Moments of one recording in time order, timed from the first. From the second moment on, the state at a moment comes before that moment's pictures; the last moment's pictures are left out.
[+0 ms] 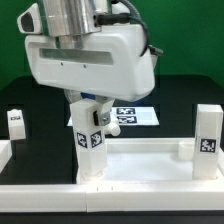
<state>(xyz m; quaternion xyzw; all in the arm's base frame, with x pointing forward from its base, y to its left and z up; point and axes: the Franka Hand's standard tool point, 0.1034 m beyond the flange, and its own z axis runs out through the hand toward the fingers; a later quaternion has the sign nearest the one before) 0.630 -0.056 0.111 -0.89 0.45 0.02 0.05</state>
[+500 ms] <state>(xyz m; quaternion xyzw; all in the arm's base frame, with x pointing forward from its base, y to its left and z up) 0.636 -0.047 0.108 -0.76 0.65 0.04 0.07</state>
